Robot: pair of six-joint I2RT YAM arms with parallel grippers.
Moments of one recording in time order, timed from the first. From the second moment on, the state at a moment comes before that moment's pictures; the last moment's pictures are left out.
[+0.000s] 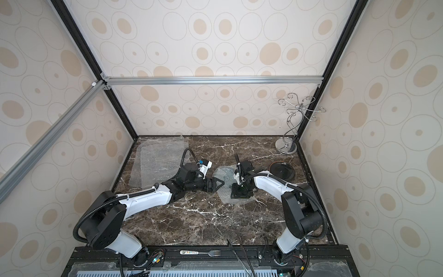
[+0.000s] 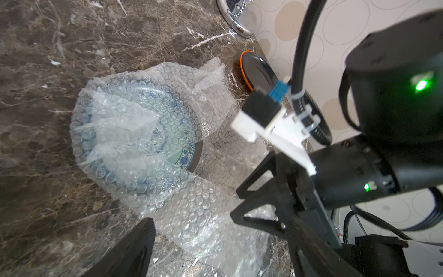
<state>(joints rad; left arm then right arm) -0.70 1.58 0.88 0.15 0.35 -0.55 0.45 1.62 0.98 -0.71 -0.34 0.33</state>
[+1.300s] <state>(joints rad) -0.84 2.13 1.71 -0.72 -0.21 -0.45 0.21 1.45 0.95 -0.59 -0.49 0.44</state>
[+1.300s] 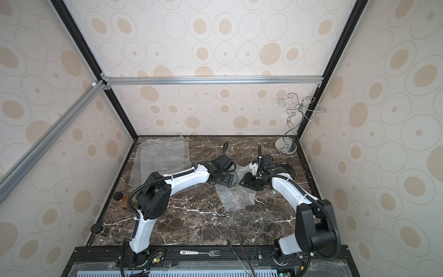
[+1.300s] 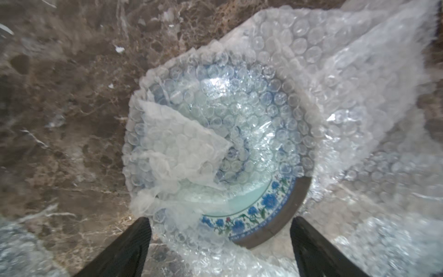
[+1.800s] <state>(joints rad) -0.84 2.28 1.91 -0.91 -0.36 -0.37 0.21 1.47 0.93 -0.55 -0.52 0.46</state>
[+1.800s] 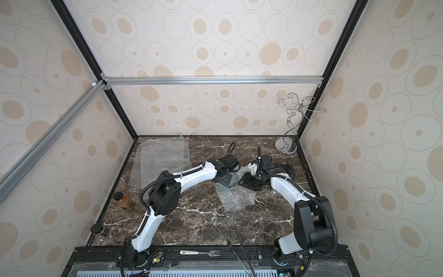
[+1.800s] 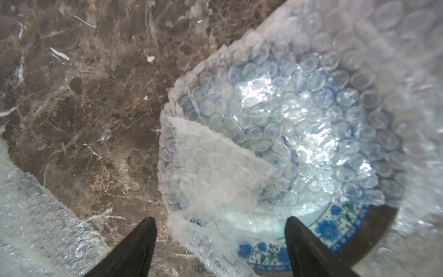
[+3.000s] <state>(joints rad) -0.67 1.89 1.30 -0.56 -0.13 -0.41 0.22 1.50 0.90 -0.54 -0.52 0.47</state>
